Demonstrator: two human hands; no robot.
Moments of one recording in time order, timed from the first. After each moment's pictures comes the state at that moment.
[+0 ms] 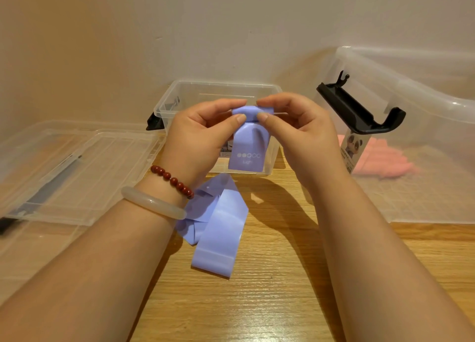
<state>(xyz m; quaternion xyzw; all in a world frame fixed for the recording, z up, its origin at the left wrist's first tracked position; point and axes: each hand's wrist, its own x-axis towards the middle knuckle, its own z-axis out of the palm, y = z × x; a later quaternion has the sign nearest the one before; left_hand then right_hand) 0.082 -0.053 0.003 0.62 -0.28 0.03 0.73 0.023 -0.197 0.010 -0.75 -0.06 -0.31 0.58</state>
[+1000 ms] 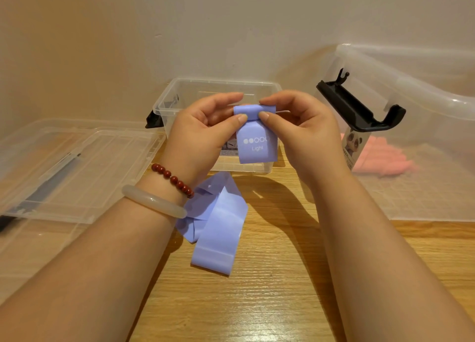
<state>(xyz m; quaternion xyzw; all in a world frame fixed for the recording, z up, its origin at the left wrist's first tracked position) 0.083 -0.054 0.002 0.61 -0.29 0.01 0.73 0.025 -0.199 0.009 -0.75 -0.05 -0.32 0.58</state>
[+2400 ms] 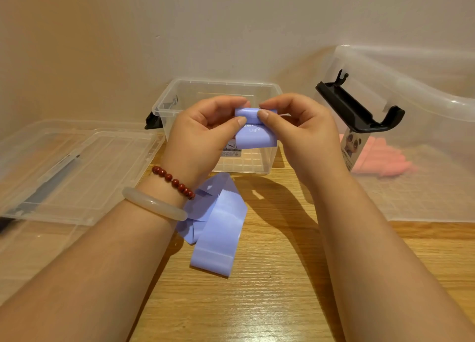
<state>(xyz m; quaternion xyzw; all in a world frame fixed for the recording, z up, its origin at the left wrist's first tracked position) 0.082 -0.056 -0.001 0.62 -0.29 0.04 0.73 0.024 -0.197 0.011 -0.76 -0.03 -0.32 0.57</state>
